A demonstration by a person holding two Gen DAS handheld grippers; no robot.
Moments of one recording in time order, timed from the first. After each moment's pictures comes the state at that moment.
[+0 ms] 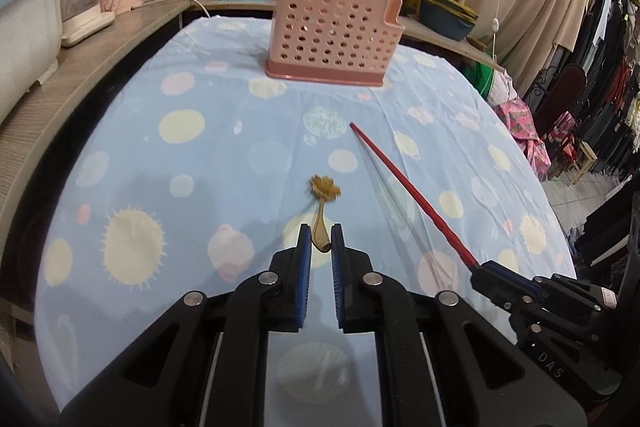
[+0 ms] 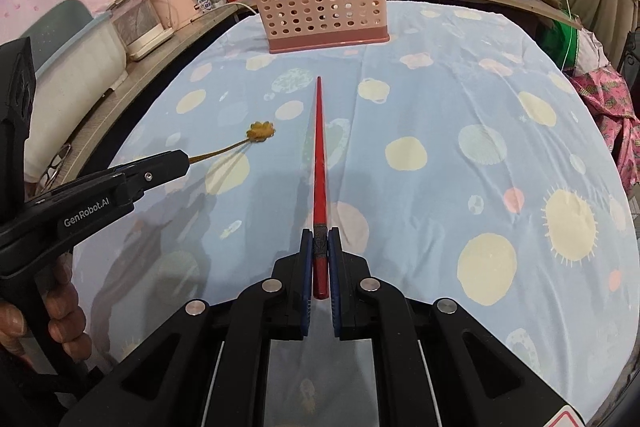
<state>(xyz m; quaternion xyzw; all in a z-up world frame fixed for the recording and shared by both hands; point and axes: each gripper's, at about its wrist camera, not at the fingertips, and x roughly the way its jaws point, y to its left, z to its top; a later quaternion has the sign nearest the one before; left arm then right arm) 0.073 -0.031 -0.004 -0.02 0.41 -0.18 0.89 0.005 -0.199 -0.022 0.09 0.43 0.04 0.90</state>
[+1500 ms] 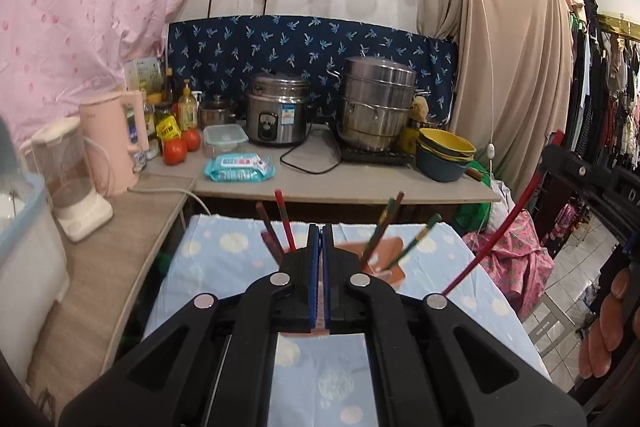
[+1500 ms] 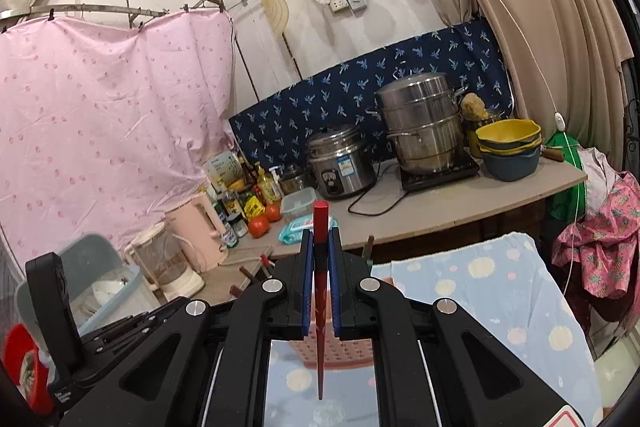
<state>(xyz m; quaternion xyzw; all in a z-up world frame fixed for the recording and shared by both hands) 0.204 -0.047 0.193 -0.02 0.22 -0.19 0.96 0.135 -0.272 0.226 0.18 0.11 0.03 0.98</state>
